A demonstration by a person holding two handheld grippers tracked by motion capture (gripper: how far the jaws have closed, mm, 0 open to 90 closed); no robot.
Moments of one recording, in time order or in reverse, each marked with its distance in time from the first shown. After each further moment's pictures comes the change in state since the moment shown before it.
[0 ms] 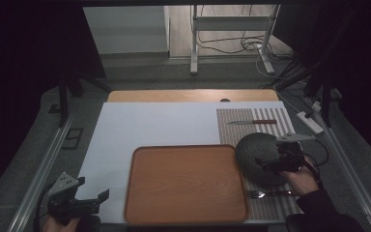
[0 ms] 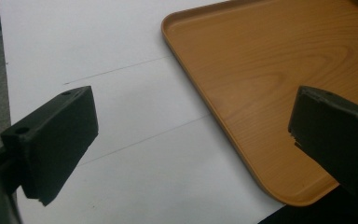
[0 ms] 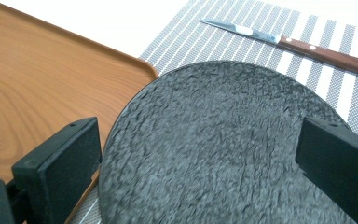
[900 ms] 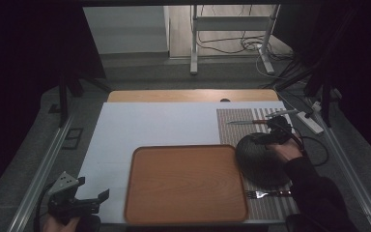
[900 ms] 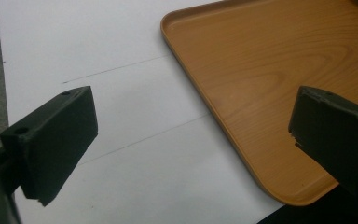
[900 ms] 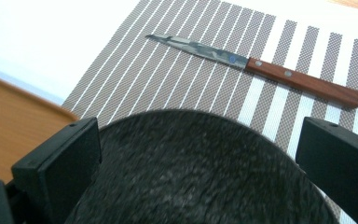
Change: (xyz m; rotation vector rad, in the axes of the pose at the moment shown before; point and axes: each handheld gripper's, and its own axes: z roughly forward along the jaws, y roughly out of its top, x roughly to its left) left arm 0.001 0.001 0.001 0.006 -0.006 -0.002; right arm -0.043 0.051 0.068 0.109 -0.060 0.057
